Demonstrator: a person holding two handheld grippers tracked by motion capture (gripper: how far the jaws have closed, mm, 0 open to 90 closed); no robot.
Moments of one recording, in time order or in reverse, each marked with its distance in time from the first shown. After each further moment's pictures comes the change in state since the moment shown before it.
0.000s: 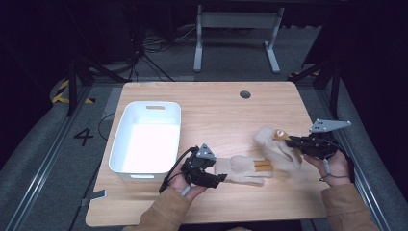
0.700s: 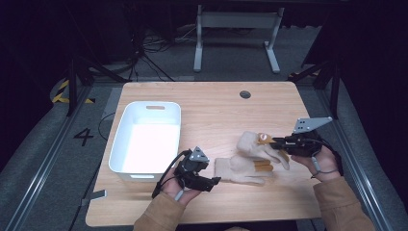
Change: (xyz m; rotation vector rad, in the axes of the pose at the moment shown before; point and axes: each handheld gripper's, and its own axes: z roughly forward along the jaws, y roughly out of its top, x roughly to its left) left arm 0.000 -0.013 -0.015 -0.005 0.027 -0.040; right arm 0.022 0.026 0.024 0.014 0.172 -0.144
